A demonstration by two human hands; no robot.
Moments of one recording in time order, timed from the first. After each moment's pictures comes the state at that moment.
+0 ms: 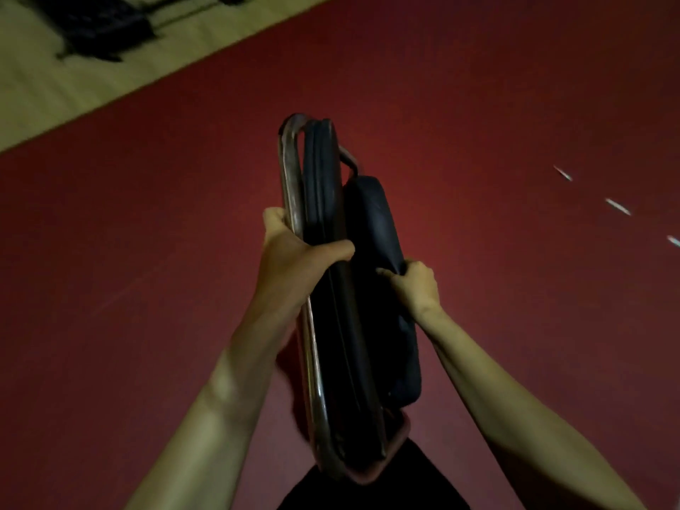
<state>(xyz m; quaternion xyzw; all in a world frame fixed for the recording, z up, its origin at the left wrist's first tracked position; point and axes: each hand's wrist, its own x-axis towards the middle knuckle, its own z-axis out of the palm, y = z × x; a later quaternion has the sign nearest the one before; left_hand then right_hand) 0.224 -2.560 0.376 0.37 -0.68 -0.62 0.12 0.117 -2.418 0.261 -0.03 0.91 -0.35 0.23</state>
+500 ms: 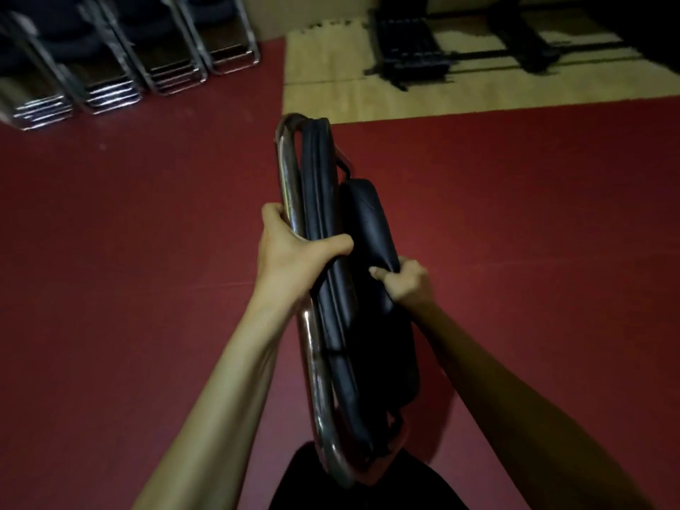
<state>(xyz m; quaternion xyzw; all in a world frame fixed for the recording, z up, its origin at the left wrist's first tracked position) 0.355 -2.935 0.411 0.59 -0.54 -0.46 0.37 0.189 -2.917 0.274 -0.37 0.79 -0.33 0.37</state>
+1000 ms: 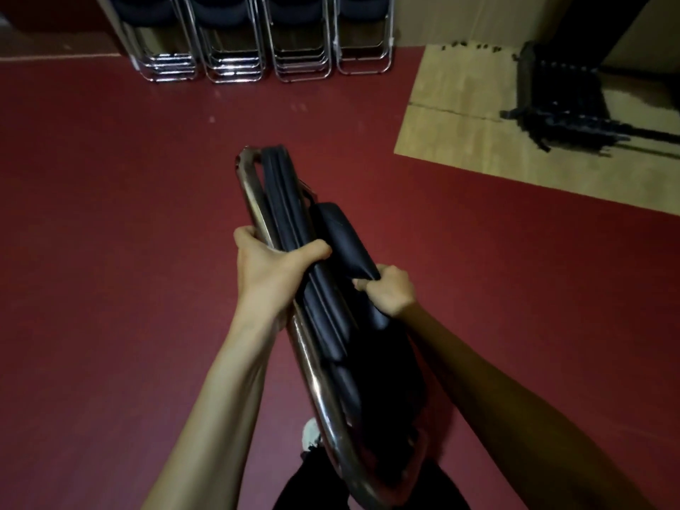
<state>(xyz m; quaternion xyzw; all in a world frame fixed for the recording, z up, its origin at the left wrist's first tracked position) 0.559 -3.302 0.394 0.68 -0.34 -0.41 0.50 0.396 -3.351 0.265 -0.54 0.70 -0.17 0.43</state>
